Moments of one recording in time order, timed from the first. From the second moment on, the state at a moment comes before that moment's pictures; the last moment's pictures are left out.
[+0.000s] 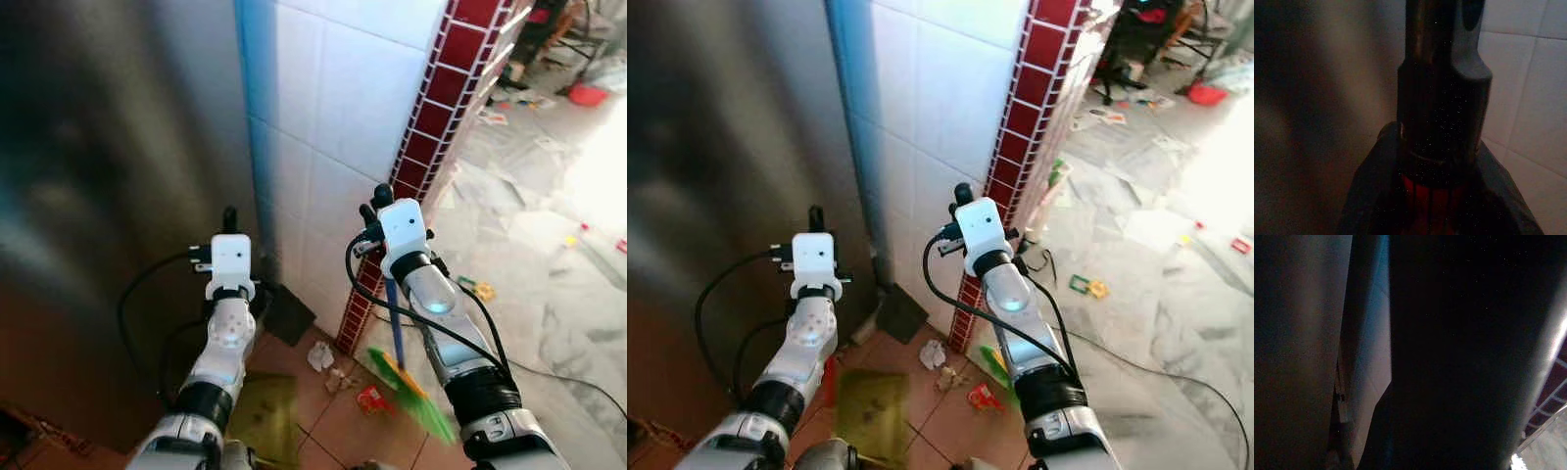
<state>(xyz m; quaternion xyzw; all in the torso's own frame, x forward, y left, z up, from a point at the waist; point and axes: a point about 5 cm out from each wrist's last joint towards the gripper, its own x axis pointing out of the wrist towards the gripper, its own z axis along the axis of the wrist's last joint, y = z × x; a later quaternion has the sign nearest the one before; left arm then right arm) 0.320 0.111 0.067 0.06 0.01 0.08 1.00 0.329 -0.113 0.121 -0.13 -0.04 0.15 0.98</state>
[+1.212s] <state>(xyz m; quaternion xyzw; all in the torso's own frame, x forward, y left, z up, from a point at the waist) 0.326 0.098 0.059 0.04 0.03 0.05 1.00 0.339 -0.063 0.237 -0.06 -0.23 0.35 0.90</state>
